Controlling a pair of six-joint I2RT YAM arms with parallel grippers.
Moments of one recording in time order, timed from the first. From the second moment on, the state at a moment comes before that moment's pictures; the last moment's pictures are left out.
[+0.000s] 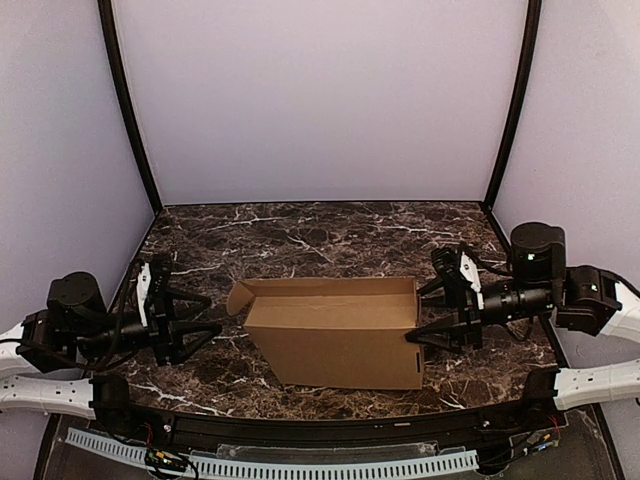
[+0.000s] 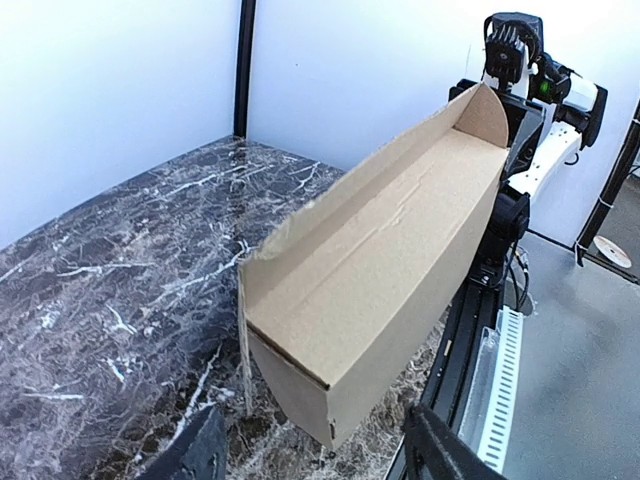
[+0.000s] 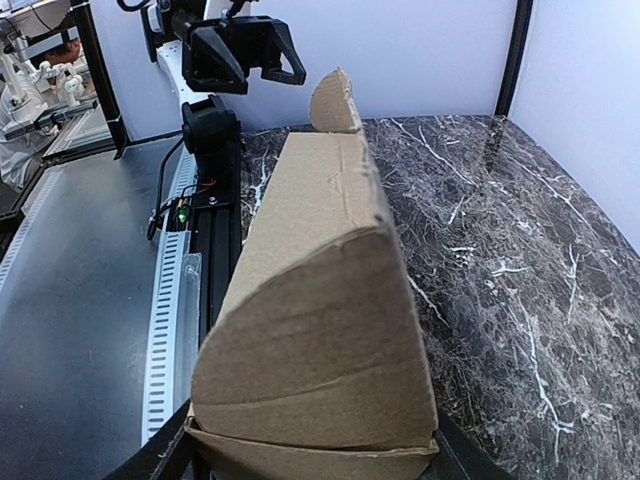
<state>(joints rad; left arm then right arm) -1.18 0.42 0.54 -0.34 -0.10 -0.17 1.03 0.75 0.76 -0.41 -0.38 -0.13</state>
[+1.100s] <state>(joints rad) -1.17 0.65 0.63 -0.34 -0.24 -0.13 1.03 0.77 0.77 -0.42 -0.38 -0.13</state>
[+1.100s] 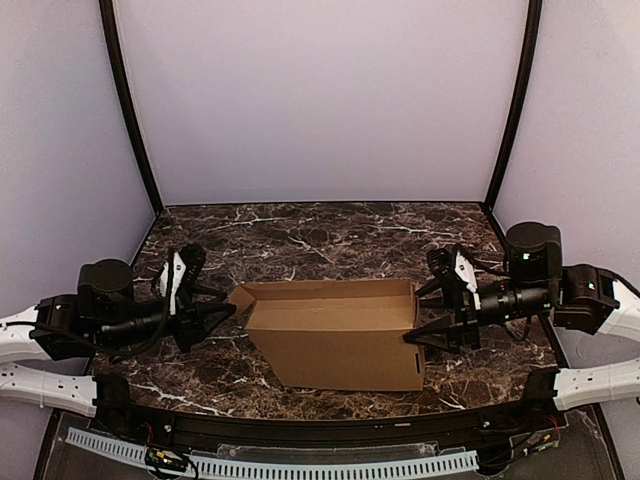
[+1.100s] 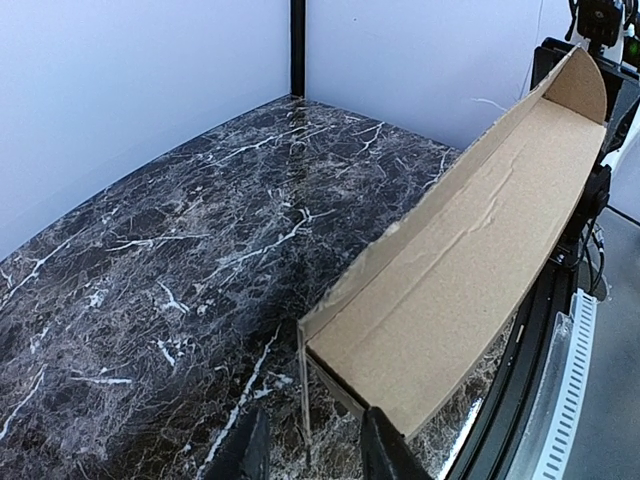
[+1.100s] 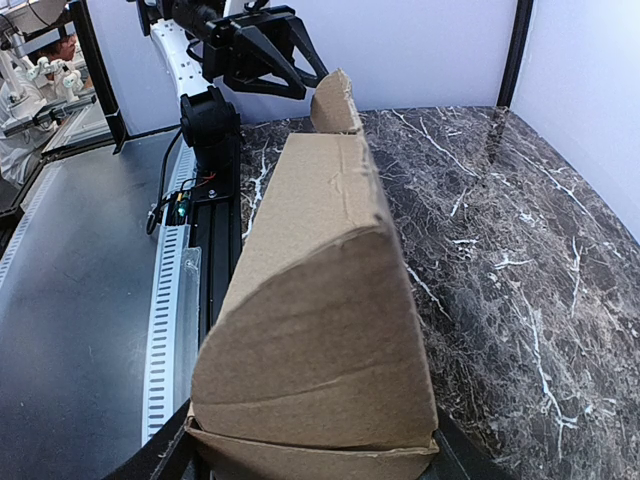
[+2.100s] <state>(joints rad) -1.17 0.76 0.66 -0.33 -0.20 -0.16 1.03 0.76 0.77 -0.44 -0.37 -0.13</state>
